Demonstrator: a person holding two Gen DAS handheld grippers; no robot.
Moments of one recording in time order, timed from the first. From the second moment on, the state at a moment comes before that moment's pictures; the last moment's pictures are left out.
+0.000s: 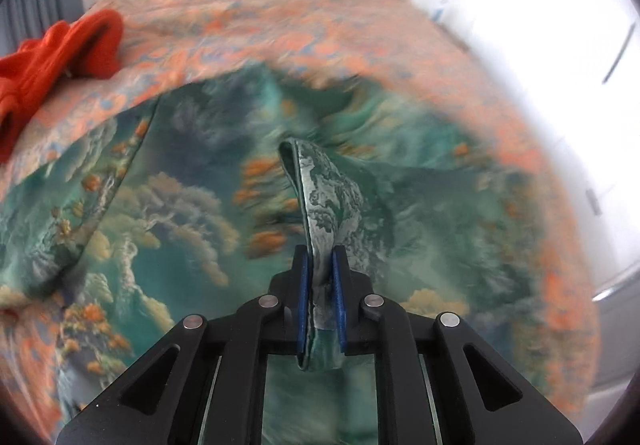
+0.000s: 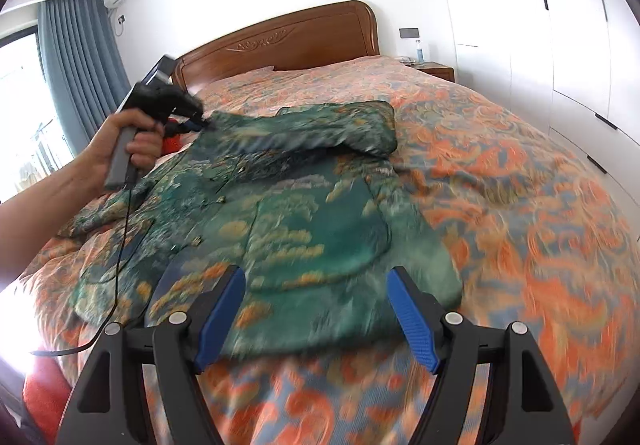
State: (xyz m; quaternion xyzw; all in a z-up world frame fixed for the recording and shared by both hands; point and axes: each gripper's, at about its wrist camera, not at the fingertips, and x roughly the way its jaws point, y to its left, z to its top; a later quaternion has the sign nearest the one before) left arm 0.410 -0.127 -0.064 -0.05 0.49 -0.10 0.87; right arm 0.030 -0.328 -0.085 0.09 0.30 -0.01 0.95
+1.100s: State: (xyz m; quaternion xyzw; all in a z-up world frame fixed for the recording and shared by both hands) left arm 0.401 -0.126 -0.159 -0.04 0.43 -0.11 0.89; right arm 0.462 -0.408 -0.076 0.08 0.42 -0.03 0.91
